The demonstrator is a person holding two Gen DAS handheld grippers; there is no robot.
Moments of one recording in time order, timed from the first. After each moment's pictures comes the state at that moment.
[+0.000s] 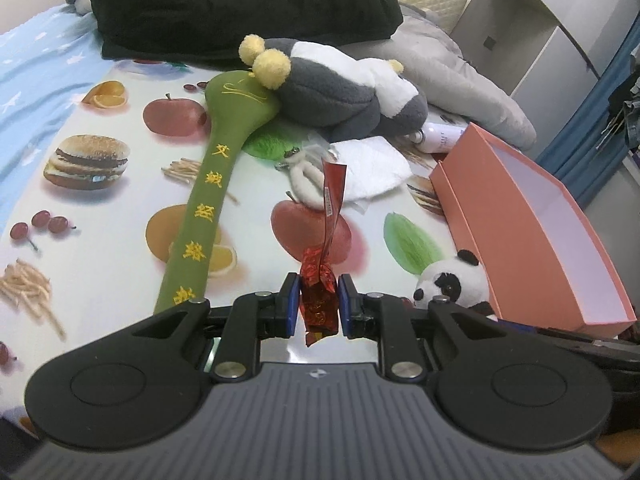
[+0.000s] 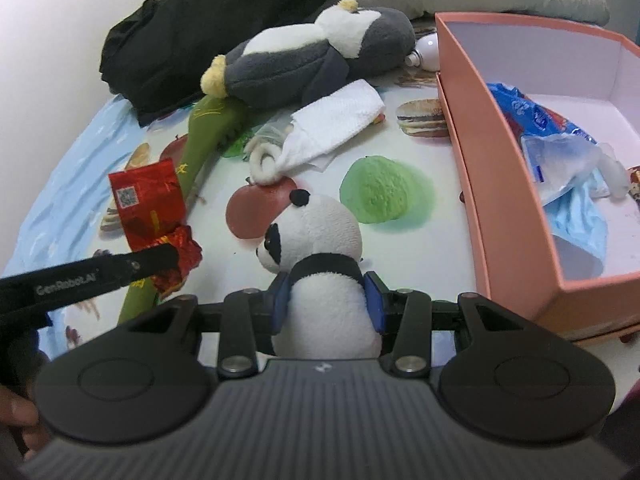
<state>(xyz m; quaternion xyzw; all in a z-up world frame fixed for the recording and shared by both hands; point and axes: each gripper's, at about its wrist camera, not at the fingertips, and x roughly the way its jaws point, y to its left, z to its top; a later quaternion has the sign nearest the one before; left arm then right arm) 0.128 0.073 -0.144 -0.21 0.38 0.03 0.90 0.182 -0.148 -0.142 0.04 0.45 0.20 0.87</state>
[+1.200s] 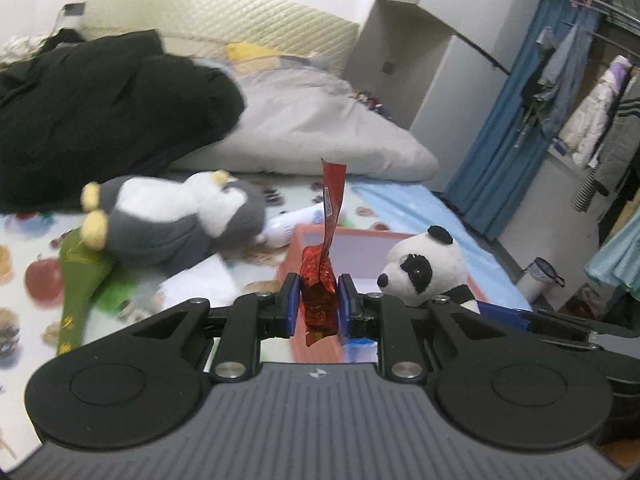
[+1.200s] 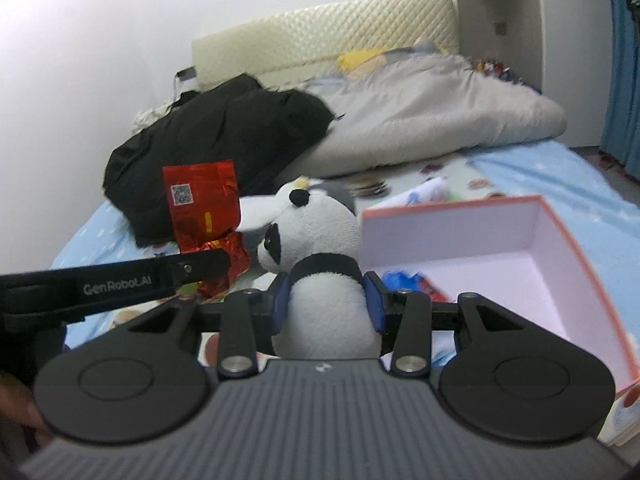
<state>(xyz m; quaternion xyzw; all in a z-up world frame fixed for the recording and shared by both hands) 0.204 -0.062 0.021 -0.14 0.30 -0.08 0.94 0.207 -0.253 0.011 0.05 0.31 0.17 0.93</state>
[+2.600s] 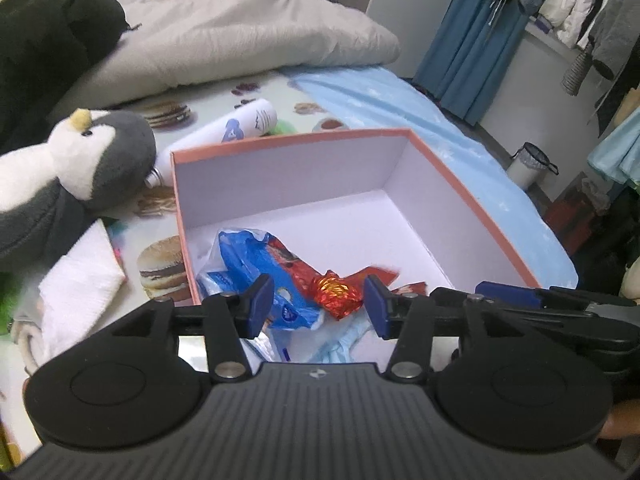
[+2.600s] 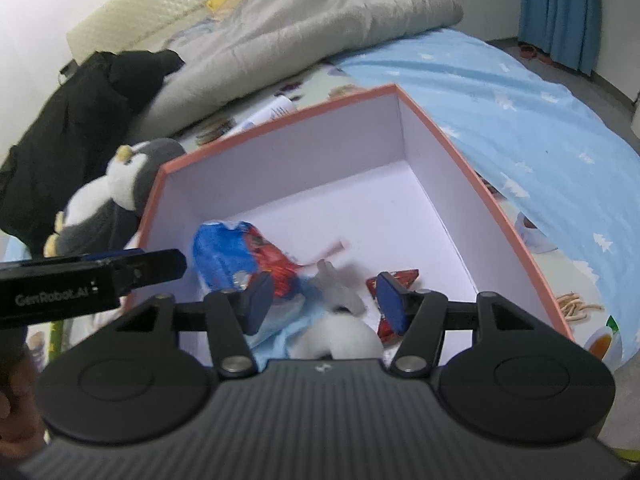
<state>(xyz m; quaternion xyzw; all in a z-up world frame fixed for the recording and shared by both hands) 0.339 -0.187 -0.062 -0.05 0.43 -0.15 0.89 0.296 -0.375 -0.084 0.11 0.42 0.06 0.90</state>
